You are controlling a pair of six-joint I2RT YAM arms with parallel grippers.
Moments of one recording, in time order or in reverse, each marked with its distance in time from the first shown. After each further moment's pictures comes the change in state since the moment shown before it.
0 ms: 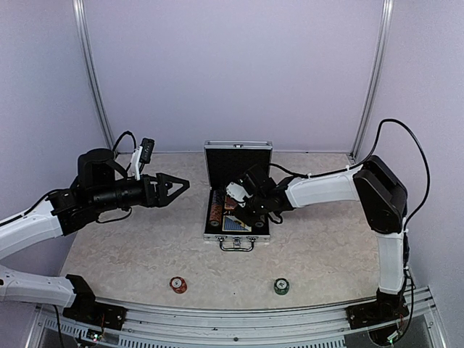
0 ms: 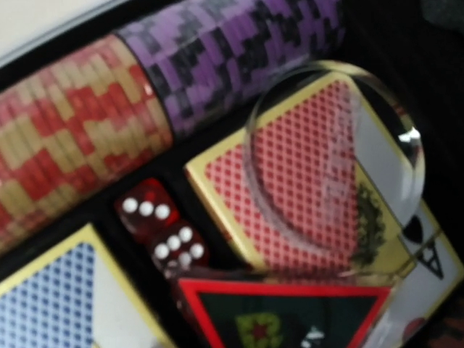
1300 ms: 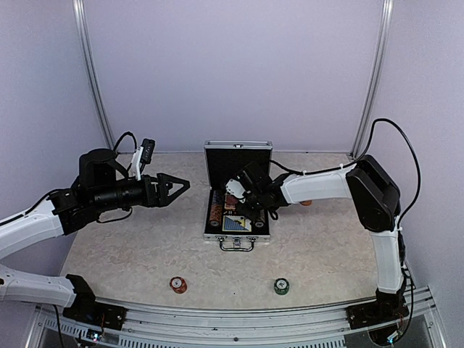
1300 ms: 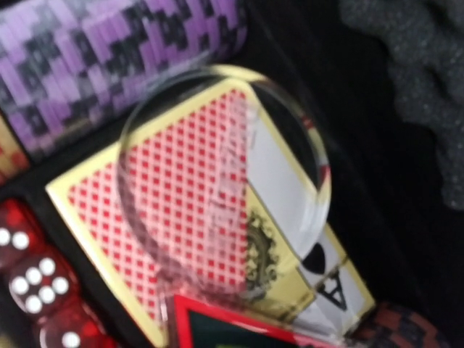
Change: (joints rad) left arm 0.006 0.009 0.000 -0.001 0.000 -0.004; right arm -0.028 0.070 0.098 -0.035 0.142 -0.103
